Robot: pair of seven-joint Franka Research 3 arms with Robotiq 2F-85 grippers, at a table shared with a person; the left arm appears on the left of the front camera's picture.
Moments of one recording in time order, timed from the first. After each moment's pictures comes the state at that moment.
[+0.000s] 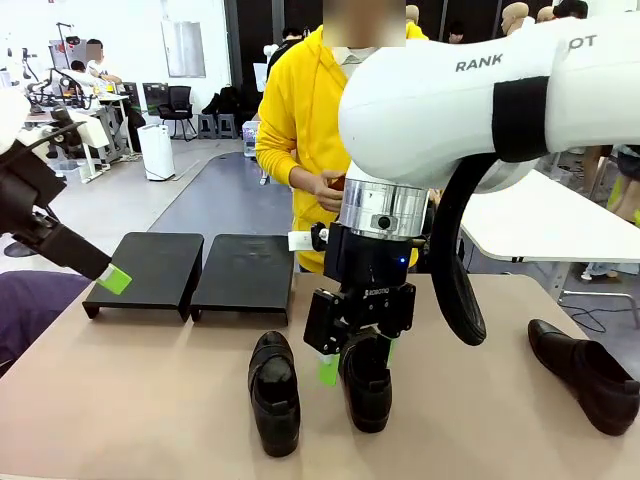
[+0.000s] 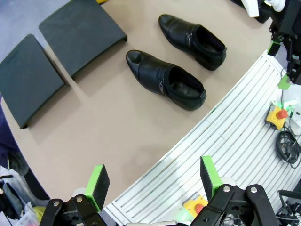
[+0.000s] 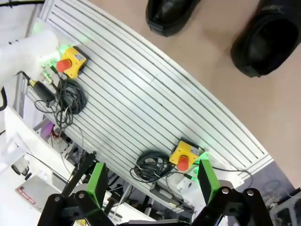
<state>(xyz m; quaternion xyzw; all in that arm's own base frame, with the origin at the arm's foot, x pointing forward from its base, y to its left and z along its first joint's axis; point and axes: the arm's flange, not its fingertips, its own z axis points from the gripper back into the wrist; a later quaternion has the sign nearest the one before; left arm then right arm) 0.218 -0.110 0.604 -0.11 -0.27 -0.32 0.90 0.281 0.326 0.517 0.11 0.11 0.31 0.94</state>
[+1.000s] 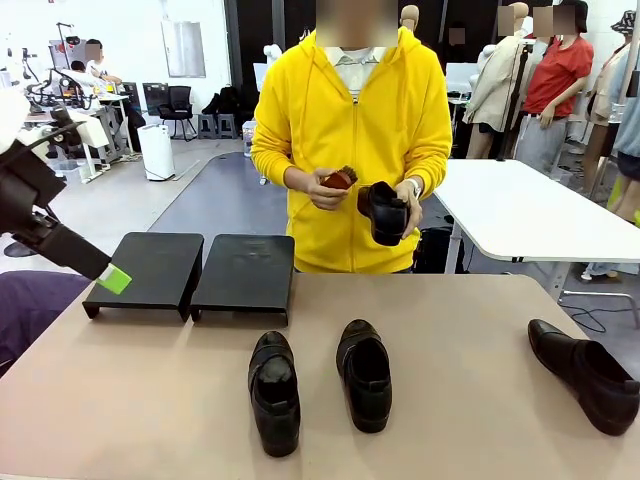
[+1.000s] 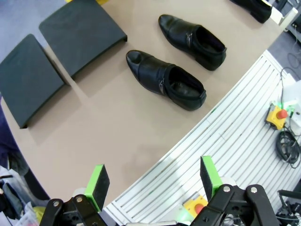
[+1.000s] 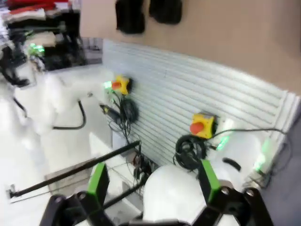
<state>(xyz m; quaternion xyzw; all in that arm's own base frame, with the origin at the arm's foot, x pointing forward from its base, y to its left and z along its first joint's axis) 0.218 -0.110 0.604 -0.11 -0.27 -0.32 0.90 0.214 -0.089 0.577 0.38 0.02 0.06 0.92</state>
